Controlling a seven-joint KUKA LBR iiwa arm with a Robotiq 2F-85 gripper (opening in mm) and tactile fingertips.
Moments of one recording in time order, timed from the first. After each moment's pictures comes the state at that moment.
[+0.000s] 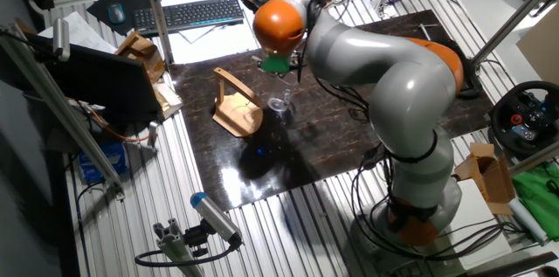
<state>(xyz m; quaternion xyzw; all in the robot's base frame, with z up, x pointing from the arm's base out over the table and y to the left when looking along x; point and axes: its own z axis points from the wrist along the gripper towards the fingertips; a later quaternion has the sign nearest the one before) 0.597 0.197 0.197 0.17 0.97 -0.07 0.12</state>
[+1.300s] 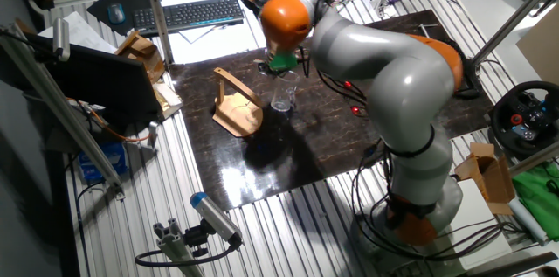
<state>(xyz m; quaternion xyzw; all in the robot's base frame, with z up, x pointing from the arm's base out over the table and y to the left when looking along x) 0.602 0.195 0.183 0.08 0.99 -0.05 0.07</state>
